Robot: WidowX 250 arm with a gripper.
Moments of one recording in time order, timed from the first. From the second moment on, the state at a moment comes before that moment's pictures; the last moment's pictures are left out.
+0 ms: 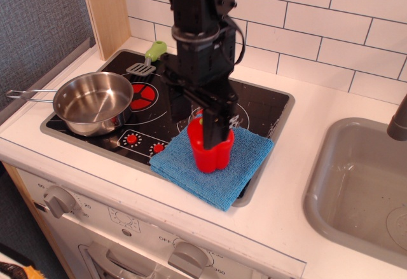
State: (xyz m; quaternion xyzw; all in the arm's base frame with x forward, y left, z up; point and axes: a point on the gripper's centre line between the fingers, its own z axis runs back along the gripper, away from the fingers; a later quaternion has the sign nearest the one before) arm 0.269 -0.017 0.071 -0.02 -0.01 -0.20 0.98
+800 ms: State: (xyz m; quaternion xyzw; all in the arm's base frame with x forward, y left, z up) arm 0.274 -0.026 0.080 -0.04 -0.03 -0.21 0.98
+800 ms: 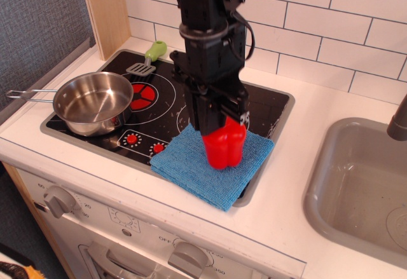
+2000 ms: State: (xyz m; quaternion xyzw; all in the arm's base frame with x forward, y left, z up) arm 0.372 0.085 0.080 0.00 -0.04 -0.05 1.00
